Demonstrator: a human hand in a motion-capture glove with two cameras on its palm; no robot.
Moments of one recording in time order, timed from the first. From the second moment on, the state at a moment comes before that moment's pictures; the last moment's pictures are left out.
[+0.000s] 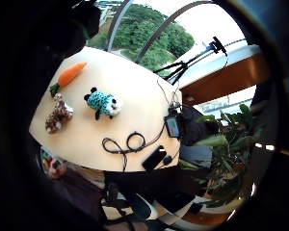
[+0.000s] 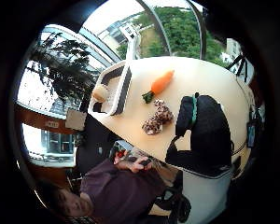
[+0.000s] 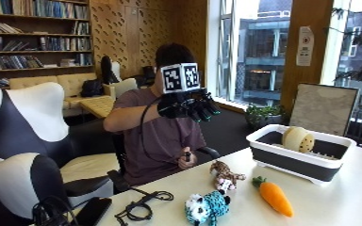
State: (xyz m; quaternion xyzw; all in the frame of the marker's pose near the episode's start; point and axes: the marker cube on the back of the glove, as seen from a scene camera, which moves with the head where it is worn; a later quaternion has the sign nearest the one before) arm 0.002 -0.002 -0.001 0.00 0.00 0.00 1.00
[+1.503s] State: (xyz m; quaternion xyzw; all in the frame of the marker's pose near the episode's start) arm 0.073 -0.050 0.256 -0.08 -0.02 0.12 0.99
